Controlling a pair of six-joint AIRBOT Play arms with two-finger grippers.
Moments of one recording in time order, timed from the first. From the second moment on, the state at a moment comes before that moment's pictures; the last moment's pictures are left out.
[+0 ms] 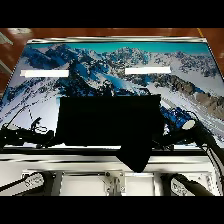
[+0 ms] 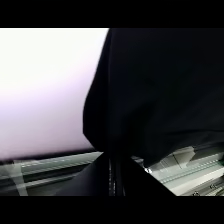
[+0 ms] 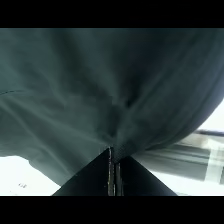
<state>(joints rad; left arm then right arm) 0.48 -1.27 0.51 0.94 -1.18 -1.11 -0.17 -1.20 0.50 -1.02 1.21 1.37</state>
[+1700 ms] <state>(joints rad) 0.26 -1.75 1.33 0.77 -1.08 -1.28 -0.15 -1.71 1.22 -0.72 0.81 1.29</state>
